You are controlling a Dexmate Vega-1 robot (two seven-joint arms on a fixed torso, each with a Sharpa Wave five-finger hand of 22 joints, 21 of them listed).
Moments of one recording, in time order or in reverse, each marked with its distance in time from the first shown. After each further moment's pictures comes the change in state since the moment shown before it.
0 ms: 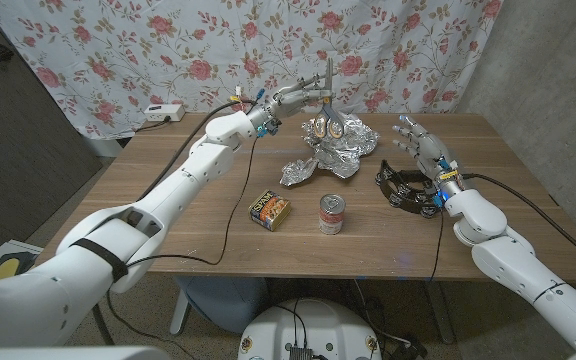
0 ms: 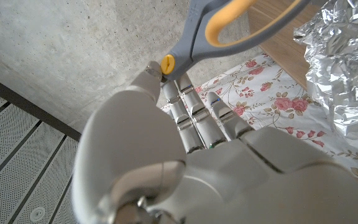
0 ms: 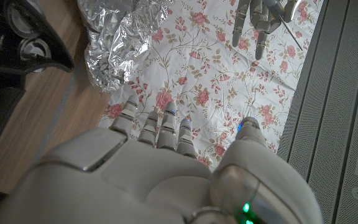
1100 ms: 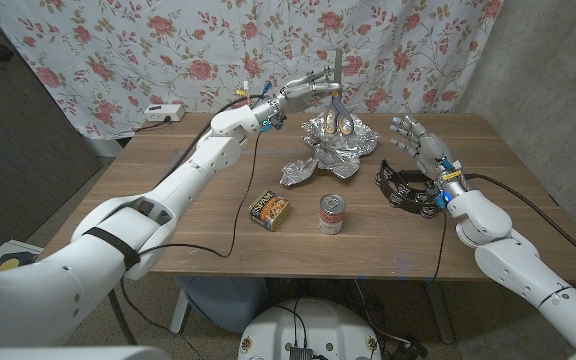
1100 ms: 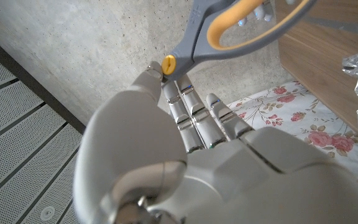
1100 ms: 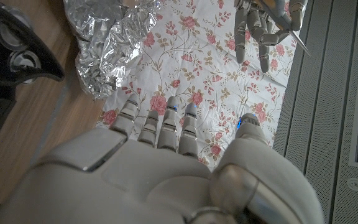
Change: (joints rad) left arm -0.057 -0.062 -0.004 0.084 -0.087 0.010 -0.202; left_hand 0.013 0.010 -0.016 0.000 0.005 -0.008 0.008 0.000 0.000 -0.002 -0.002 -0.008 -0.023 -0.002 -0.002 -0.035 -0.027 -0.012 -0.009 0.000 0.000; right arm -0.032 -0.010 0.021 -0.031 0.058 0.014 0.041; right_hand 0.036 -0.008 0.022 0.000 0.000 0.252 -0.012 0.071 0.001 0.088 0.007 0.003 -0.004 0.019 -0.038 0.000 -0.009 0.018 0.003 0.004 0.000
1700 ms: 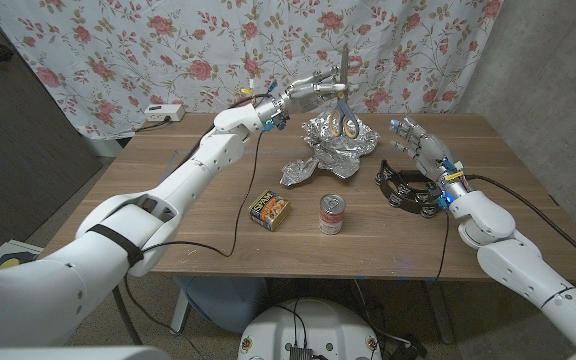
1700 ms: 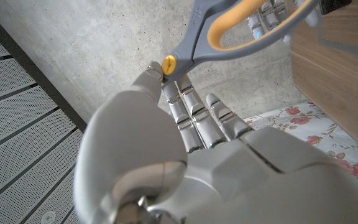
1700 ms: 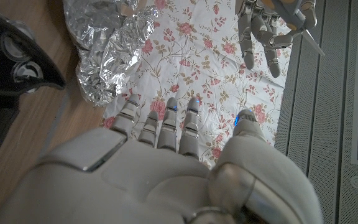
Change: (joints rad) left arm -0.008 -0.018 0.000 0.007 -0.038 0.025 -0.092; left_hand 0.000 0.000 -0.004 0.004 0.000 0.000 0.000 0.000 -0.005 0.000 0.000 -0.004 0.000 -0.001 -0.001 0.000 0.000 -0.005 -0.005 0.000 0.000; right arm -0.003 -0.010 0.005 0.006 0.044 -0.001 0.058; right_hand 0.043 0.009 0.022 -0.016 0.008 0.086 -0.005 0.018 0.006 -0.031 0.002 -0.031 -0.005 -0.027 0.017 -0.006 0.000 -0.004 -0.004 -0.004 0.000
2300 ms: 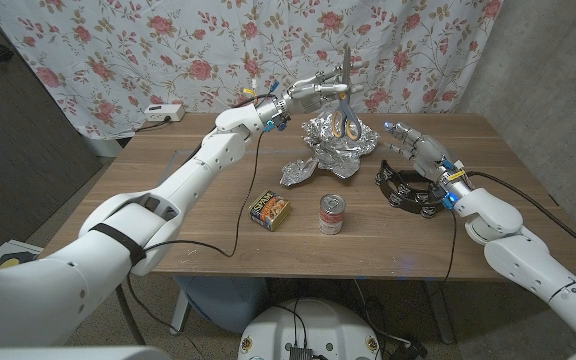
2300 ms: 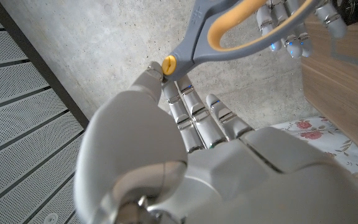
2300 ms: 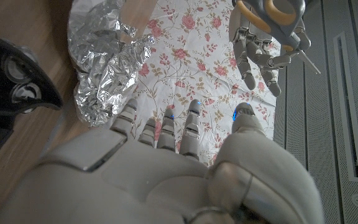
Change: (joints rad) left arm -0.007 -0.014 -0.005 0.016 -0.026 0.012 -0.068; left_hand 0.003 0.003 -0.008 0.000 0.000 0.000 0.000 0.000 0.000 0.000 0.000 0.000 -0.005 0.000 0.000 0.000 0.000 0.000 0.000 0.000 0.000; right arm 0.035 -0.049 -0.014 0.051 0.065 0.009 0.186; right_hand 0.083 -0.015 0.035 -0.004 0.008 -0.008 -0.040 -0.019 0.014 -0.143 -0.021 -0.039 0.004 -0.096 0.025 -0.025 0.000 -0.070 -0.002 -0.008 0.000
